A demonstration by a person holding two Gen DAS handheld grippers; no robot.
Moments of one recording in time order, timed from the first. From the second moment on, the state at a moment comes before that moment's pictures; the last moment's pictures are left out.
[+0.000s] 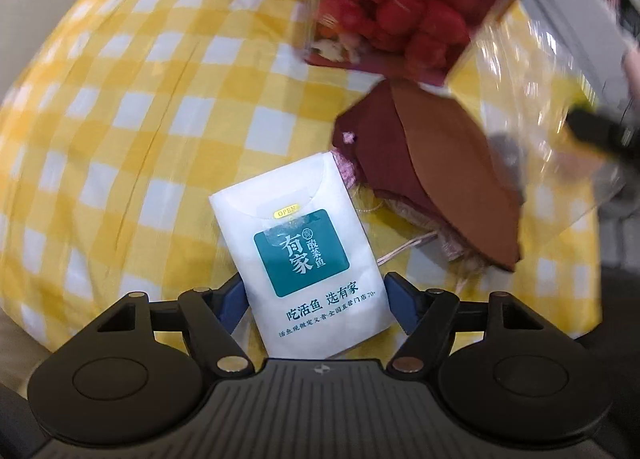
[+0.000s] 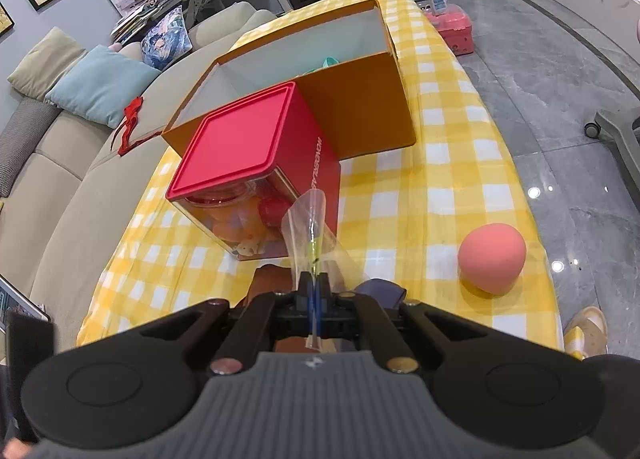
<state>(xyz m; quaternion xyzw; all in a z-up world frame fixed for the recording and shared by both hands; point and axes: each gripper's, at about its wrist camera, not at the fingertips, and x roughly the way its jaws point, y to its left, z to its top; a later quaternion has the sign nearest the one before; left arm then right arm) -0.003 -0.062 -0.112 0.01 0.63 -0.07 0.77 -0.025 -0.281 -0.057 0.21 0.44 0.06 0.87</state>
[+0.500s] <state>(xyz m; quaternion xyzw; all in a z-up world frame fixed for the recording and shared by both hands) -0.002 -0.028 -0.059 0.00 0.56 -0.08 0.82 -0.024 -0.276 -0.059 0.20 0.44 0.08 0.87</state>
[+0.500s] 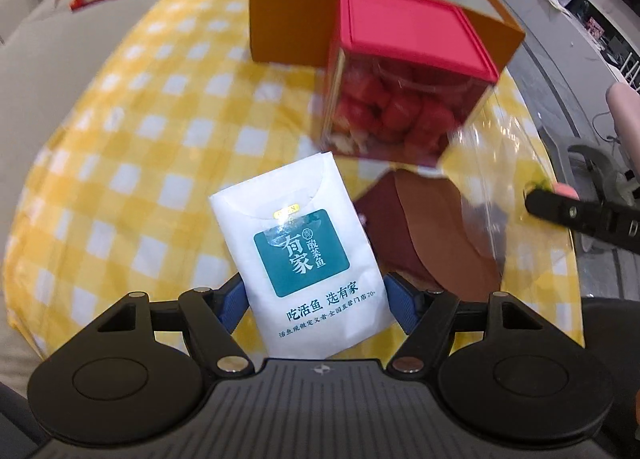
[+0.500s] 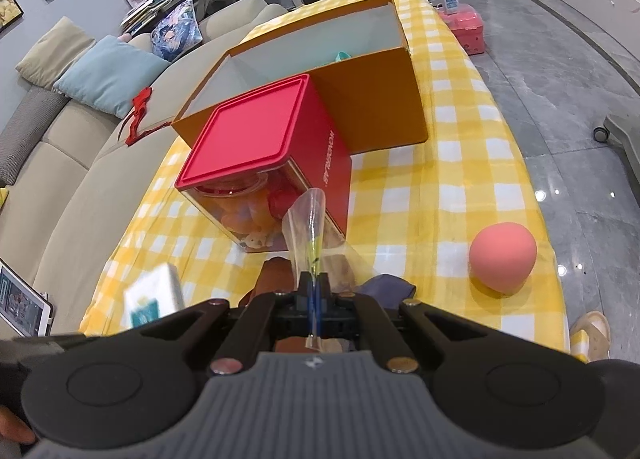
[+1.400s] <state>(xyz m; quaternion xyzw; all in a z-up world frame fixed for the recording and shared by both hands) 0.079 -0.001 0.013 -0.07 0.51 -0.11 0.85 -0.009 -0.291 -0.013 0.24 0.38 0.11 0.89</state>
